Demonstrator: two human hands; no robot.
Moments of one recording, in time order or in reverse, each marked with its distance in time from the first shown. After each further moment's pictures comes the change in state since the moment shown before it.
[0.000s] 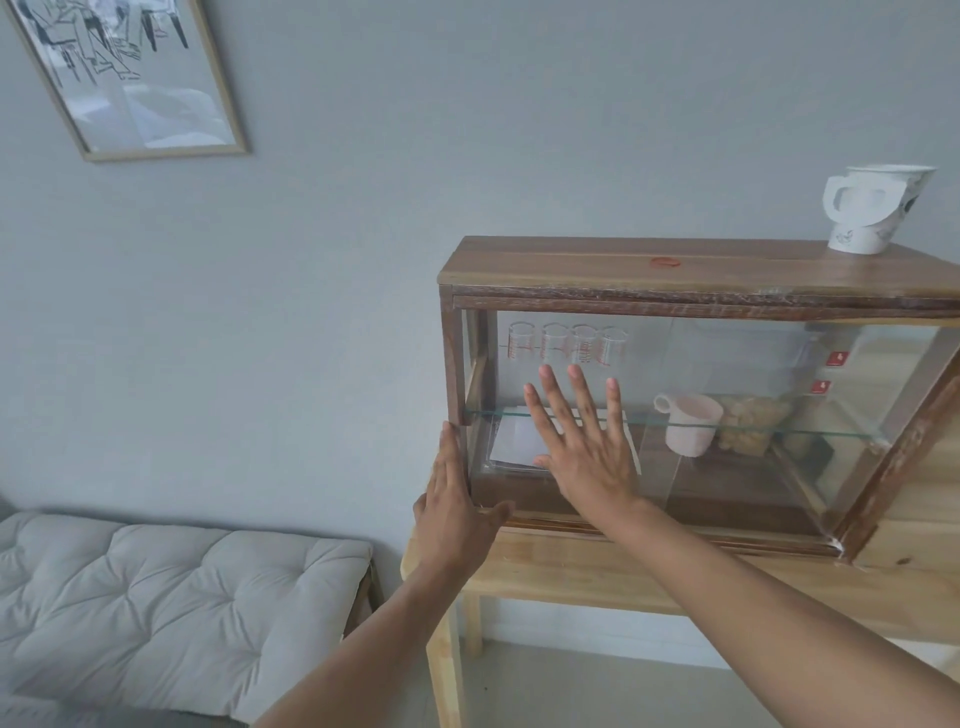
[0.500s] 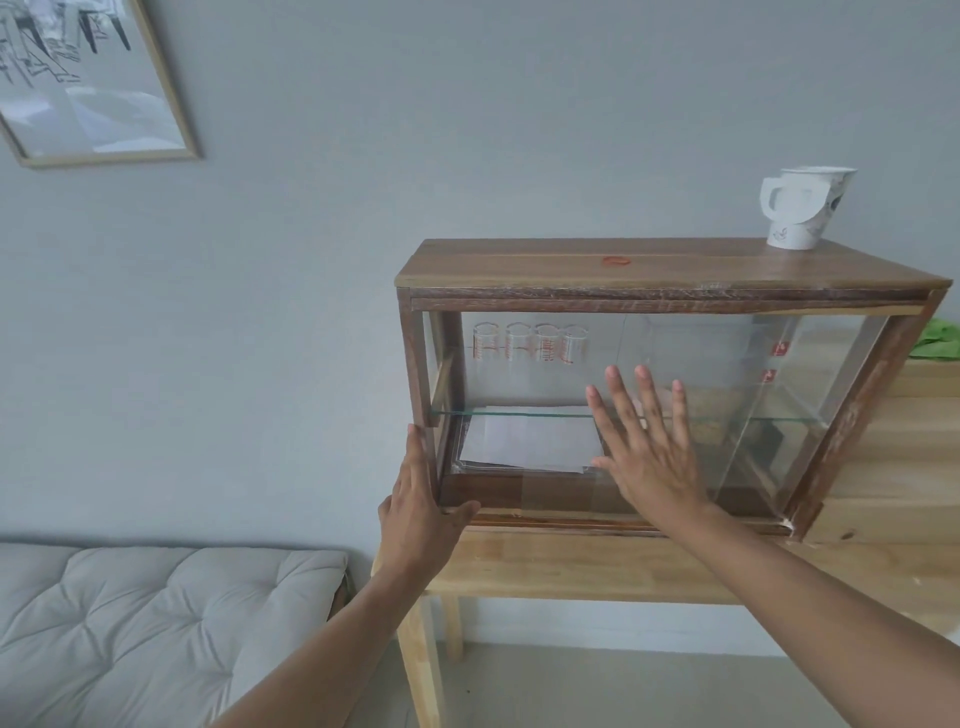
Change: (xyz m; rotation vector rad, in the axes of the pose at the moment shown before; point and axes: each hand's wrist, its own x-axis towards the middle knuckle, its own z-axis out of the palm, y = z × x) left_hand 0.005 -0.012 0.003 -0.002 -0.032 0.005; right_hand -0.064 0.099 -0.010 -0.089 -0.016 0.063
